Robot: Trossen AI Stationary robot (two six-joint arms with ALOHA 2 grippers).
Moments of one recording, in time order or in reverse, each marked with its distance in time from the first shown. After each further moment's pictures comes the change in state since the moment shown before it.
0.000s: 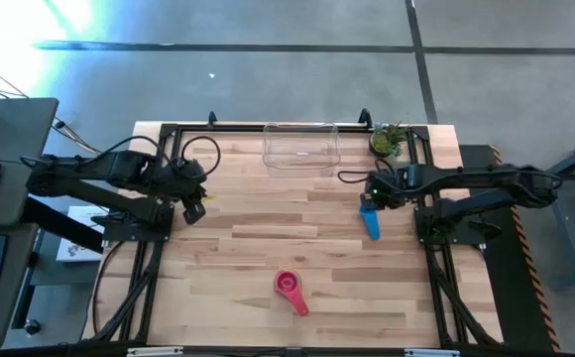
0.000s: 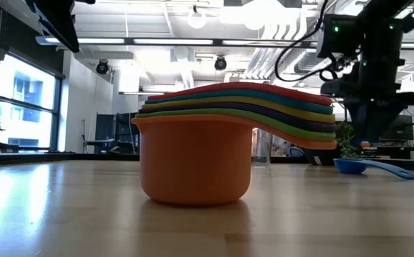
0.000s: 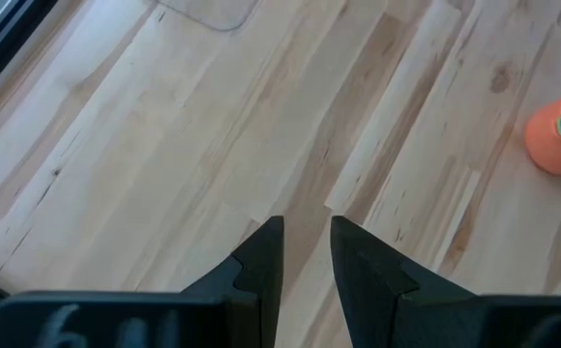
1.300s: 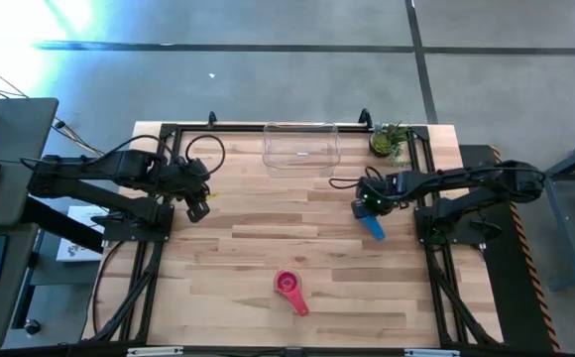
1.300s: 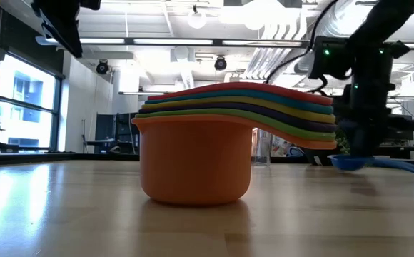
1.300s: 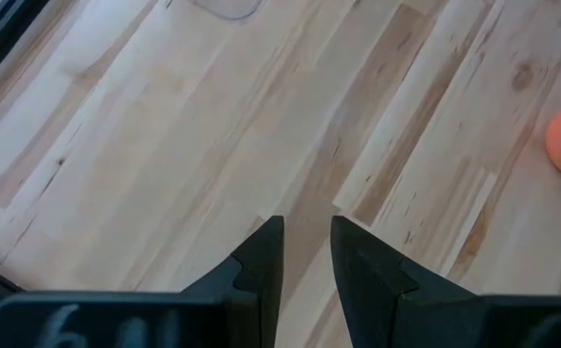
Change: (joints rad) left arm 0.037 0.039 0.000 0.003 0.010 0.002; right arm 0.001 0.154 -0.083 0.268 -0.089 -0.051
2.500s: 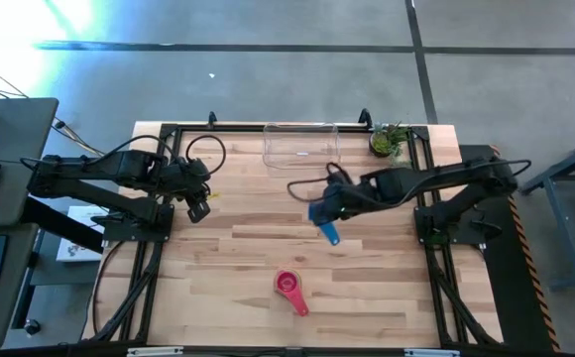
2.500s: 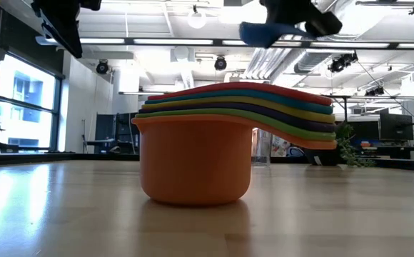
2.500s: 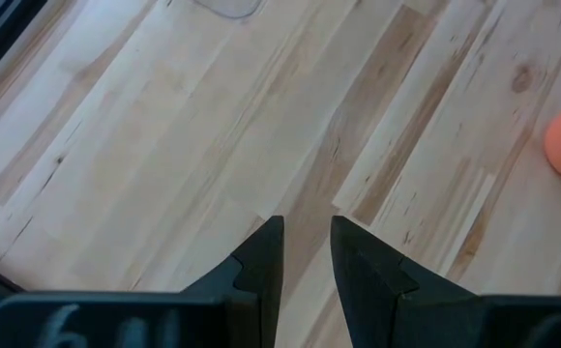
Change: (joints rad) left arm 0.000 0.000 0.000 -0.001 0.002 -0.006; right arm 0.357 0.246 0.847 -0.276 0.191 0.158
